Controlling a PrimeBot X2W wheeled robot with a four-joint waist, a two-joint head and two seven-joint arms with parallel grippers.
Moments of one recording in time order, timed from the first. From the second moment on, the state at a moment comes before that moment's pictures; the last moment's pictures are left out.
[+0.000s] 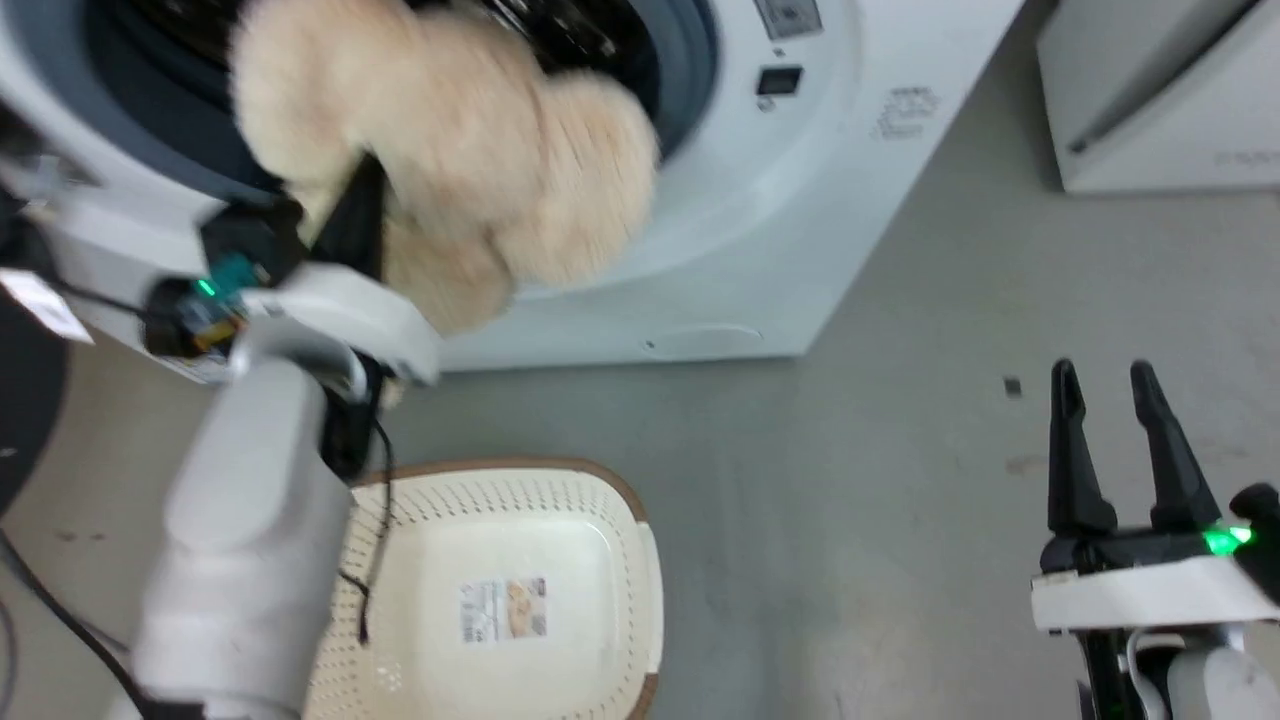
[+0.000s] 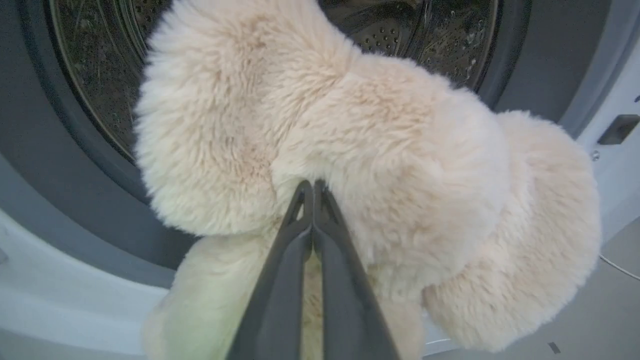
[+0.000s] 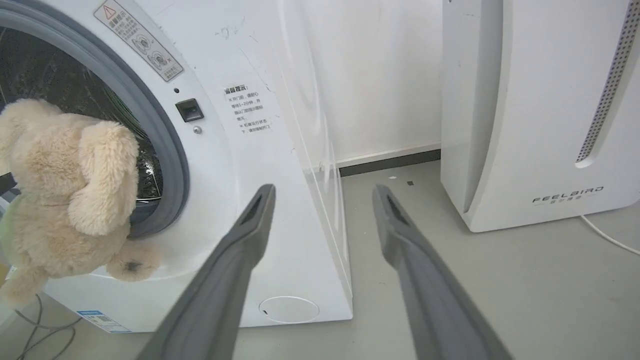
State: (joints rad) left arm -0.75 0.16 -0.13 0.68 -0.25 -0.07 -0.26; right arm -0.12 -0.05 -0.06 0.02 0.29 0.13 -0.26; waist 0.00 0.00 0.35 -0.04
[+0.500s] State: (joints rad) left arm -1.11 0.29 -0.04 0.85 -0.22 -0.05 -0.26; right arm -0.22 -0.05 -0.02 -0.01 0.34 0.13 -0.26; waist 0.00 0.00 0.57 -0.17
